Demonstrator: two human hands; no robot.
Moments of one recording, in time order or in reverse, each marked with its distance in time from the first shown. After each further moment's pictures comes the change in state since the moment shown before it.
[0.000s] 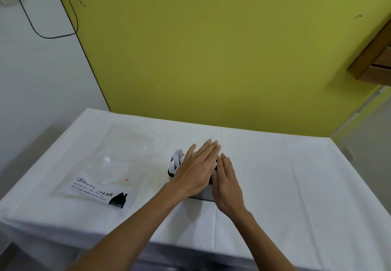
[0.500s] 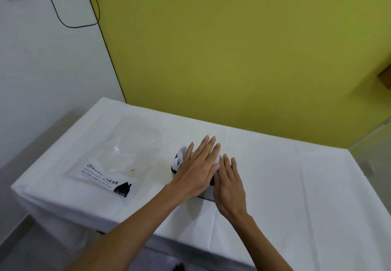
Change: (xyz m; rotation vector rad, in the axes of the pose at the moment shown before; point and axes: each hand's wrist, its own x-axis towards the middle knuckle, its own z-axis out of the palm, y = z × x) left_hand -0.005 0.009 -0.006 0.041 0.005 -0.146; right_hand 0.004 0.007 -0.006 -0.232 -0.014 -0.253
